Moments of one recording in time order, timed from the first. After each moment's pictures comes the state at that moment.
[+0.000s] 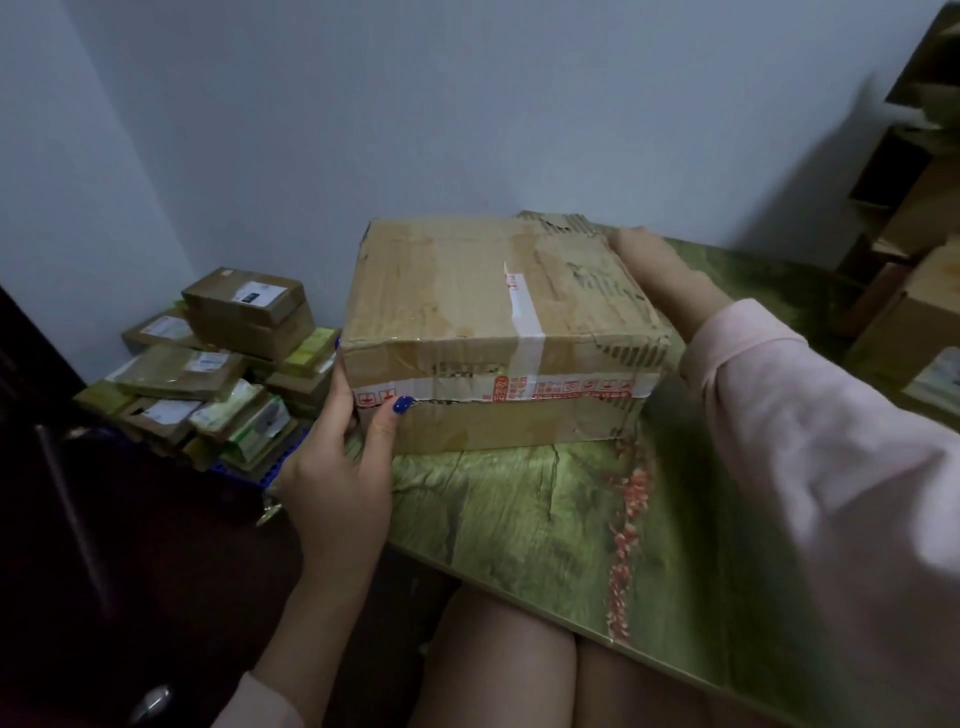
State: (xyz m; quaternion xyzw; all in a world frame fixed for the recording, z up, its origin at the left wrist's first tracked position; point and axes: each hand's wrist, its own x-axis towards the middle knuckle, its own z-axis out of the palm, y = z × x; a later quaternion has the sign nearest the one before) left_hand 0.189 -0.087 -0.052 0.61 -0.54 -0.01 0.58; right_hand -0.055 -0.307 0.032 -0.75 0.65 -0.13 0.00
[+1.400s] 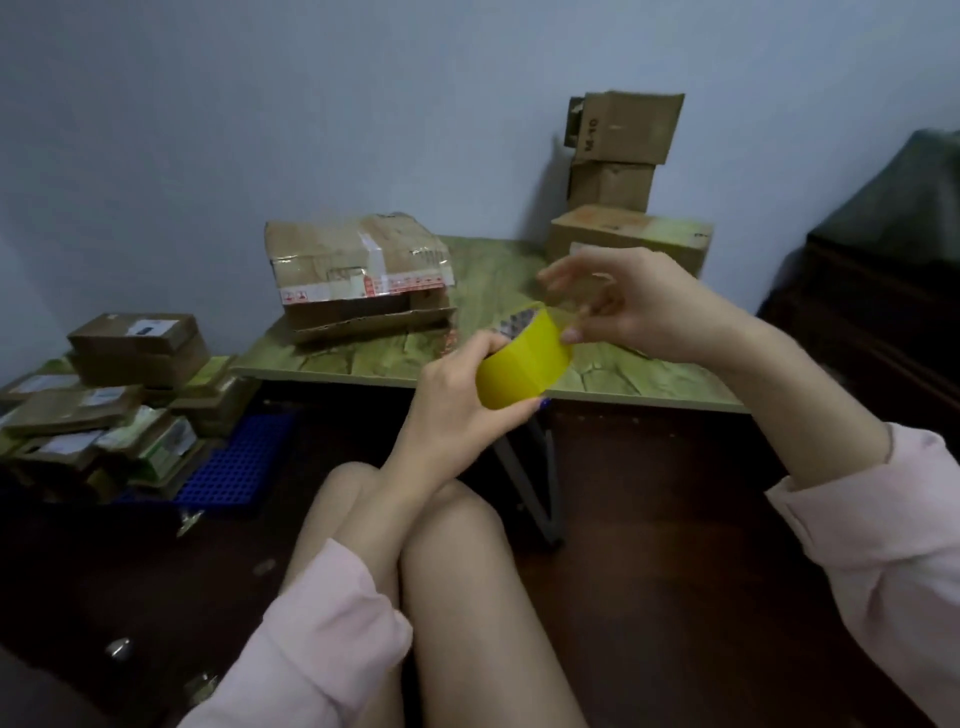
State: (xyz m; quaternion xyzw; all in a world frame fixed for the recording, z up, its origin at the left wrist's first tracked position) left_hand 0.081 0.109 -0.003 0.27 -0.81 -0.14 0.51; right_hand -0.103 0.144 0.098 -0.77 0.57 -0.28 0.06
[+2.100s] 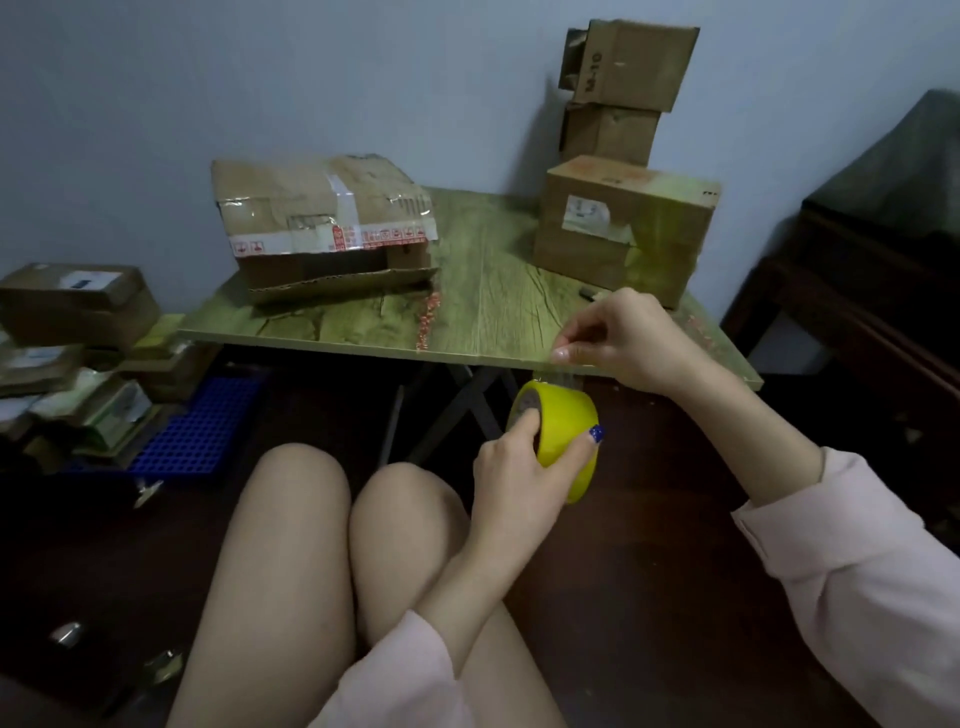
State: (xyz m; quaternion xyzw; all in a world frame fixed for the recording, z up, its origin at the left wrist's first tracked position) left_hand 0.022 0.146 -0.076 0.40 -0.69 -0.39 0.45; right_hand -0.120 0.115 0.029 -0.72 0.64 -0.24 0.06
